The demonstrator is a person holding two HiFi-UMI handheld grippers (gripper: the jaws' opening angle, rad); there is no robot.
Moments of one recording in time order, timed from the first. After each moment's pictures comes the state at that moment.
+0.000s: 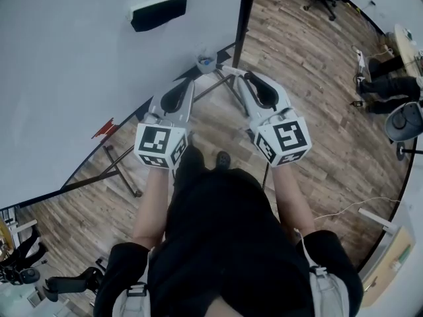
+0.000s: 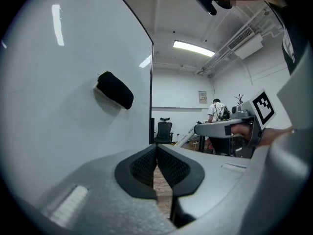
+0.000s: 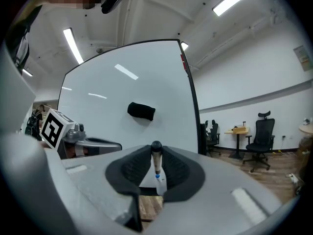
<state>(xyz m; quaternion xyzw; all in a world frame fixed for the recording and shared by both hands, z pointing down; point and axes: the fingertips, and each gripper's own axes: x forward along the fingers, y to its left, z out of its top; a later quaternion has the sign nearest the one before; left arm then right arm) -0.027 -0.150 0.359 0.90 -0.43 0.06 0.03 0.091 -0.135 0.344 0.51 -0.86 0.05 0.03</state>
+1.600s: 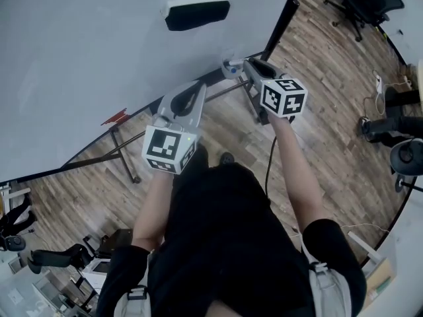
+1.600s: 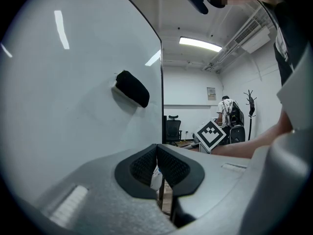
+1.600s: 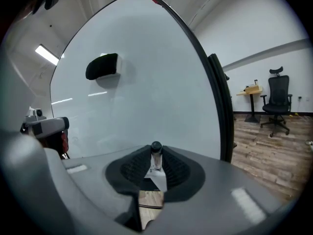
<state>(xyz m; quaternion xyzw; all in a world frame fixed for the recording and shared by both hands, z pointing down) -0.062 -0.172 0.363 0.87 -0.48 0.08 0.04 0.051 -0.274 0.465 0.42 -0.87 0.23 0.08</state>
